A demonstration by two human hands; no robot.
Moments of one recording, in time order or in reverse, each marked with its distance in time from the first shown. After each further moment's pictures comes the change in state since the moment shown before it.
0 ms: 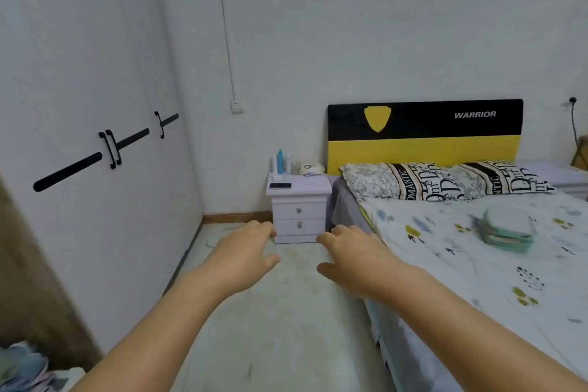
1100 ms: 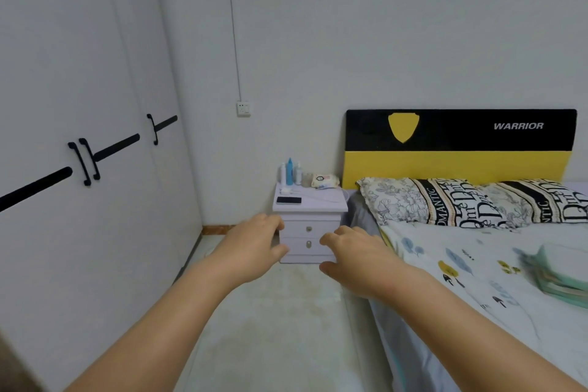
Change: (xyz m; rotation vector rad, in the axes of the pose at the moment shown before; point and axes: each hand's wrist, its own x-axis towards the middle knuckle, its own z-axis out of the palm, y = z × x) left_hand 0.221 -0.073 -0.005 -0.049 0.050 -0.028; right_hand 0.227 0.050 -0.017 -0.014 0.006 -0.002
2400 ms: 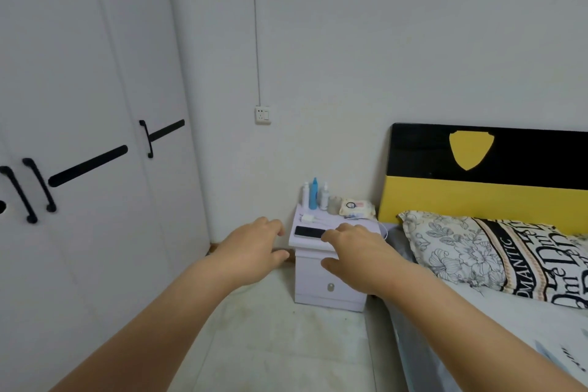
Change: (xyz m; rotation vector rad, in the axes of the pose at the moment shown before) left_hand 0.304 -0.109 0.016 0.038 -0.047 -0.131; right_hand 0.339 0.077 -0.015 0.015 -0.014 -0.111
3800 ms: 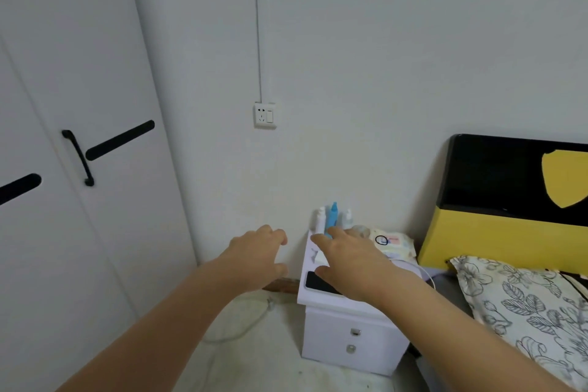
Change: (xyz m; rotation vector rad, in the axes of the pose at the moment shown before) left_hand 0.368 -0.142 0.026 0.036 -0.142 -0.044; right_hand 0.390 0.065 0.017 -0.053 -0.052 -0.089
